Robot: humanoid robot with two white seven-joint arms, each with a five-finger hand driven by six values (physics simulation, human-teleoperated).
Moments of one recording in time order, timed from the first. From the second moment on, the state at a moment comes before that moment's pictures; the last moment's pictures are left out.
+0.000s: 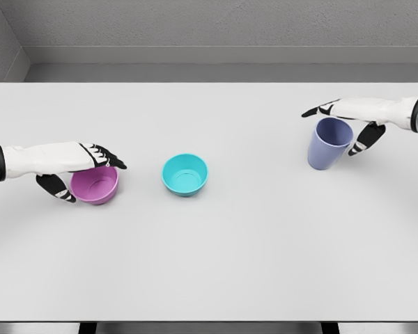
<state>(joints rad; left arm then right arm) -0.69 0.98 -0.89 -1.40 -0.16 -0.61 -0.49 -0.89 -0.87 0.91 -1.24 0.09 -0.38 0.61</state>
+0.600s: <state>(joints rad) -0.68 0.96 -0.88 -1.40 -0.18 -0.61 -0.49 -0.89 -0.88 0.91 -1.25 0.09 -0.38 0.61</state>
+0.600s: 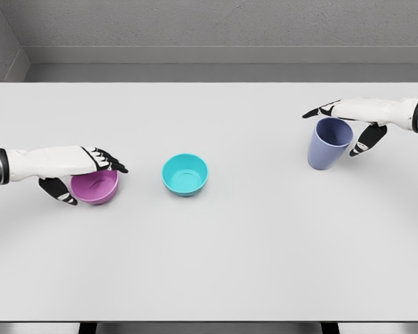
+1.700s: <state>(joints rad) -0.71 0.94 -0.87 -1.45 -0.19 -0.61 -0.49 -0.91 -0.88 0.90 -1.25 0.09 -0.38 0.61</state>
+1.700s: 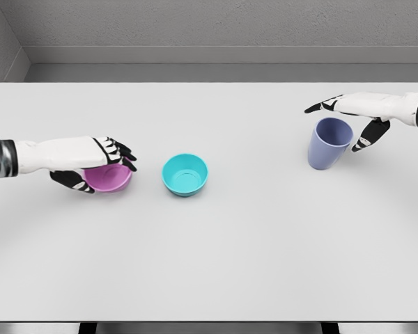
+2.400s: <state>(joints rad) -0.76 0.91 -0.87 -1.48 -0.19 -0.61 -0.49 -0.91 -0.88 0.90 -1.25 0.09 -0.38 0.61</state>
